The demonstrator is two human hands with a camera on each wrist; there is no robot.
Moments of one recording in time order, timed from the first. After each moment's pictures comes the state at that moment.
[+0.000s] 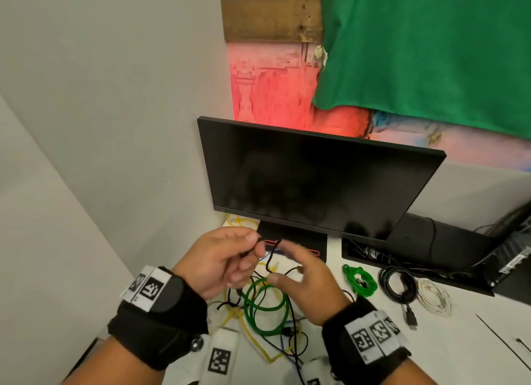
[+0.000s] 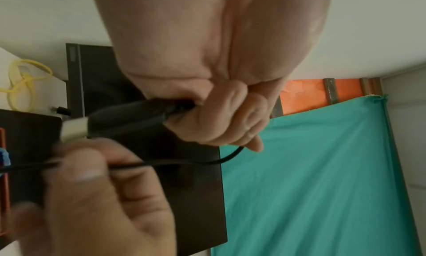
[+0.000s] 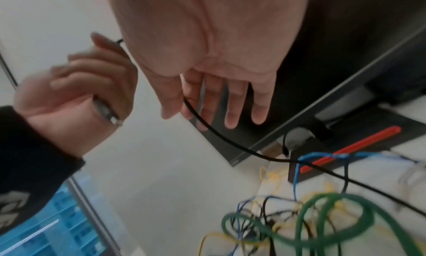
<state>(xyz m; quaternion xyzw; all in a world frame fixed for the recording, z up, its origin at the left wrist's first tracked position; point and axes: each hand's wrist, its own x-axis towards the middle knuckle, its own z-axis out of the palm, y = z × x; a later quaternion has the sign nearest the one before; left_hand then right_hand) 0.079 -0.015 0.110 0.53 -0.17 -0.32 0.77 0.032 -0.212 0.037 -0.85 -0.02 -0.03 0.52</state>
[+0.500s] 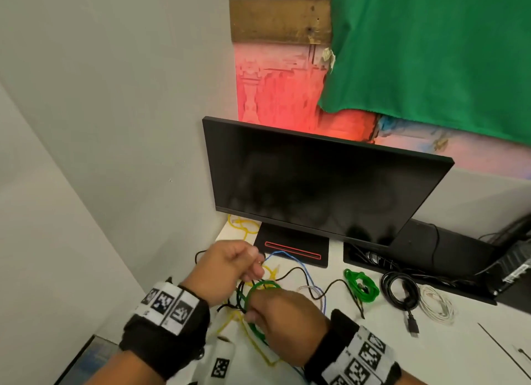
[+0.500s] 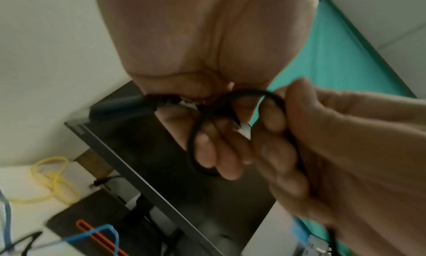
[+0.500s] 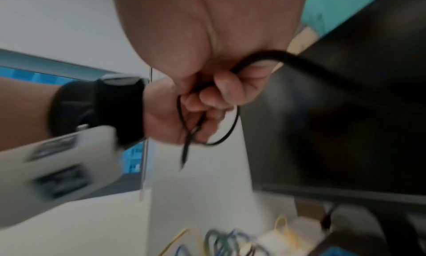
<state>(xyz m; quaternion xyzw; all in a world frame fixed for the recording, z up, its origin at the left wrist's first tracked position) 0.086 -0.021 0.073 0.76 -0.12 -0.13 0.63 0.014 -0.170 0.056 -0.95 -0.22 0.08 0.22</state>
